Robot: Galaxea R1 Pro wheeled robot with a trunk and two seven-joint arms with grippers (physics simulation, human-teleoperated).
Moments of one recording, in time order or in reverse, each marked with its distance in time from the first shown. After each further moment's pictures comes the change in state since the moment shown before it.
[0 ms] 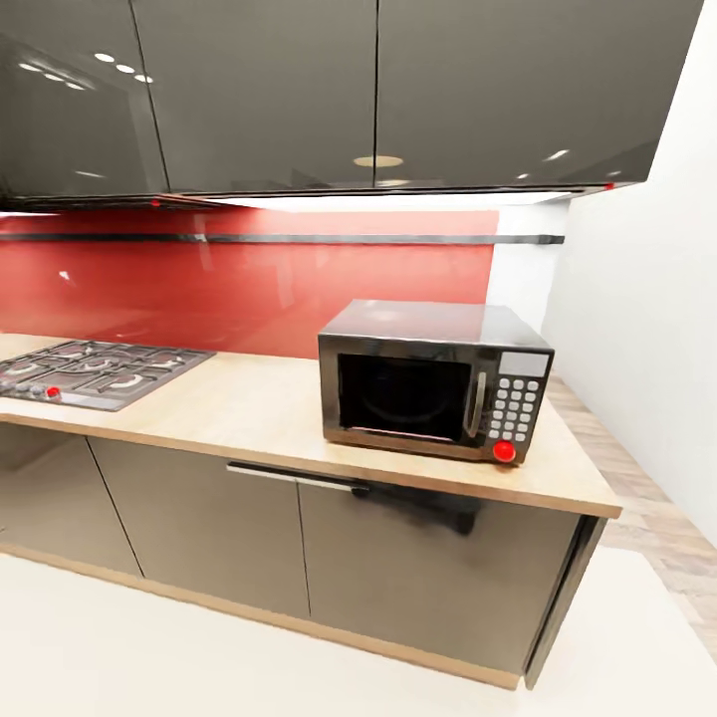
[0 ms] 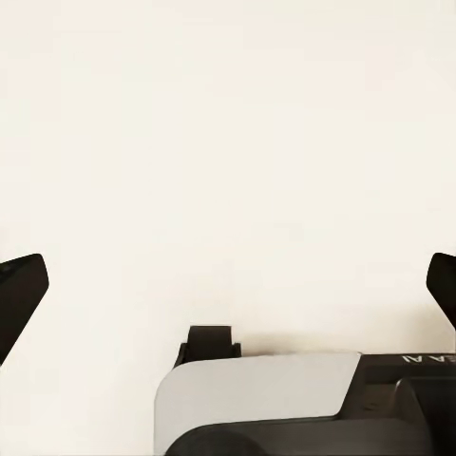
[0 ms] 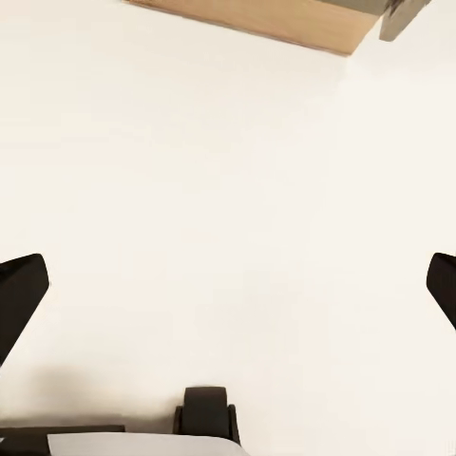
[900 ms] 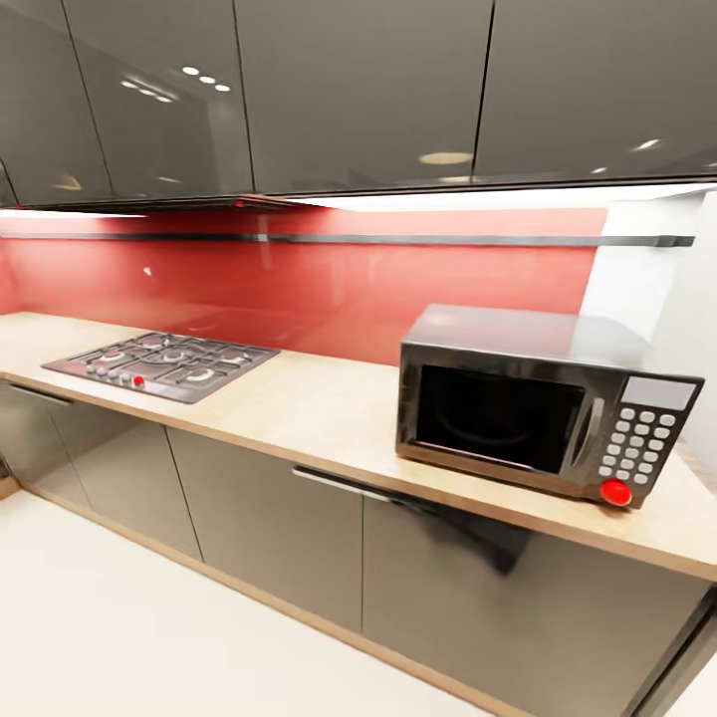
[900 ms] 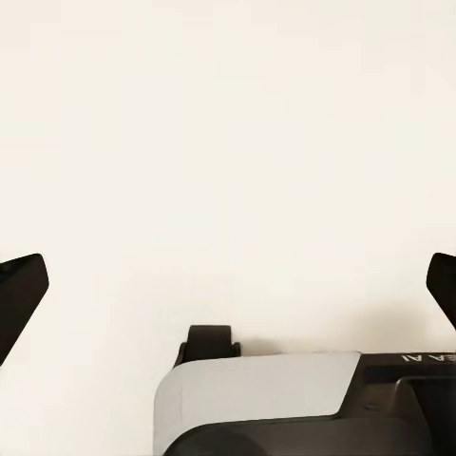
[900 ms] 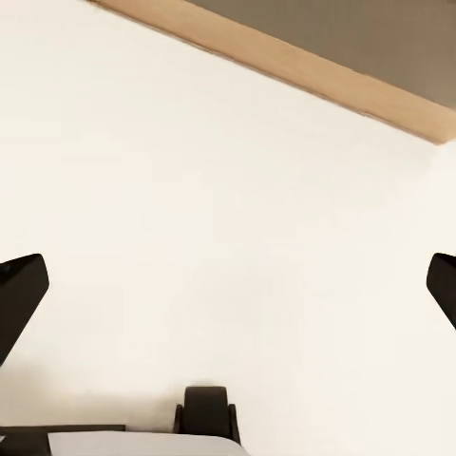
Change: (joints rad) left arm 0.000 0.000 -0.001 0.001 0.000 0.000 0.000; right arm 0.000 0.001 0.001 0.001 0.002 -0.001 0.001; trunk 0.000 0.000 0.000
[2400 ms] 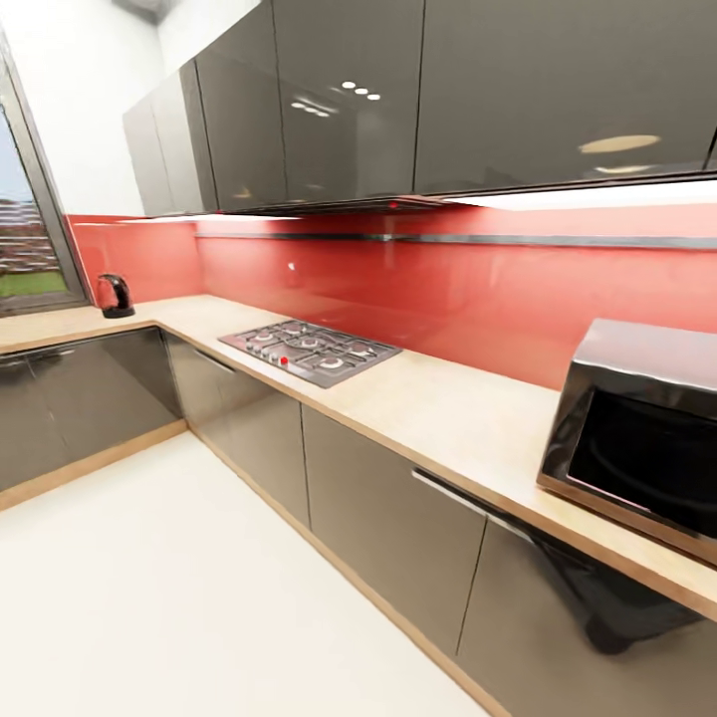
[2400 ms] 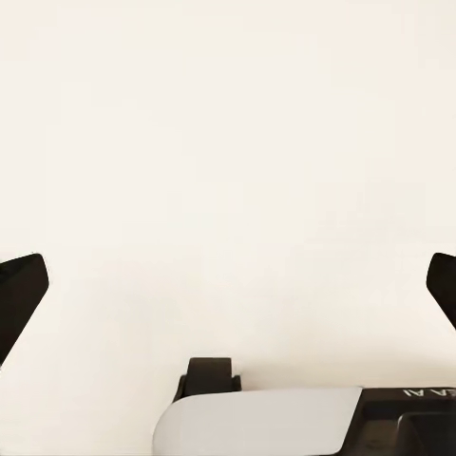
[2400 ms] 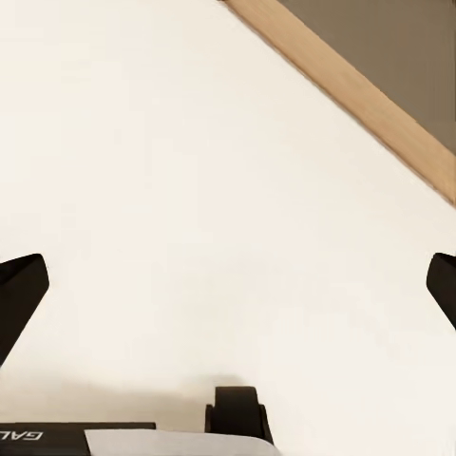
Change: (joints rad) left arm 0.000 0.000 0.001 0.004 0.000 -0.075 0.000; right arm 0.000 0.036 0.000 0.001 0.001 0.000 -0.003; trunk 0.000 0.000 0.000
